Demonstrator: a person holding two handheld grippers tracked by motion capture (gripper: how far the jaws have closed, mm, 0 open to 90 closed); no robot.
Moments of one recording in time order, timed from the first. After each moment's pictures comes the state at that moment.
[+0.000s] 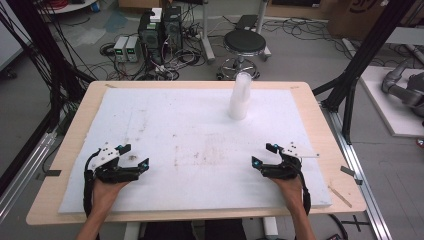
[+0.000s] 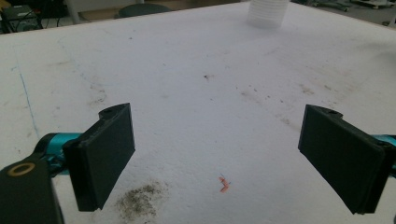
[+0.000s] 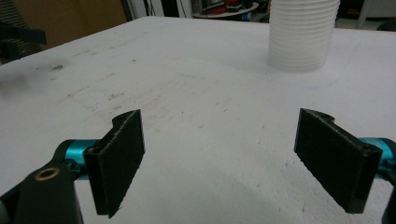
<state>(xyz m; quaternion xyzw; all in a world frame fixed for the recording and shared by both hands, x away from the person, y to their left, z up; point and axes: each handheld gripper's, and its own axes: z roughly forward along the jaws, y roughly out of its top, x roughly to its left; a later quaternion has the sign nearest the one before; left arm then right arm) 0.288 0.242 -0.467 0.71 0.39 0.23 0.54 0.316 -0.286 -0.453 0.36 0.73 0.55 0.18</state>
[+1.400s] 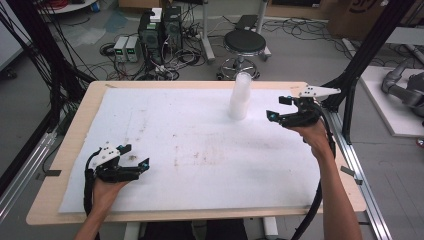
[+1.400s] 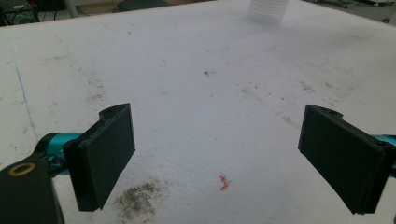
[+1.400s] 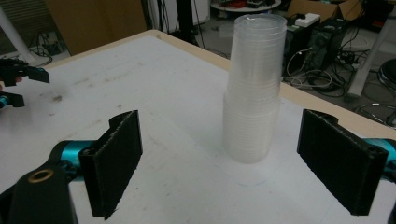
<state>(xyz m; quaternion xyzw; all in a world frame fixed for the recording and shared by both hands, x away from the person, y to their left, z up) 0.291 0.242 -0.467 0.71 0.40 0.22 0.53 0.413 -0.314 -0.322 0.29 0.78 0.52 0.17</state>
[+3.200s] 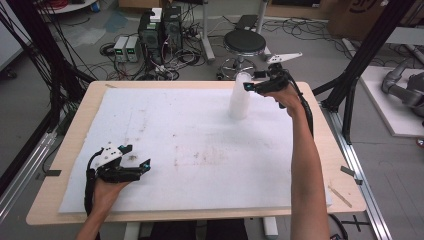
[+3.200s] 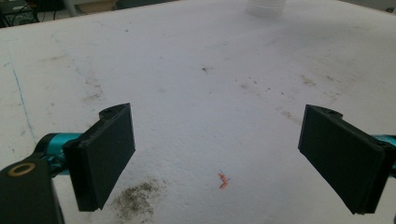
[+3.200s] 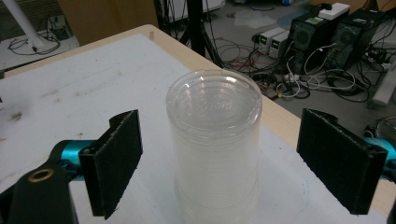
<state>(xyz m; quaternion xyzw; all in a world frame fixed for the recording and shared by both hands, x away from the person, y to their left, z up) 0.291 0.238 -0.467 0.73 0.39 0.23 0.52 0.539 -0.258 -0.318 0.27 0.81 0.50 0.13</state>
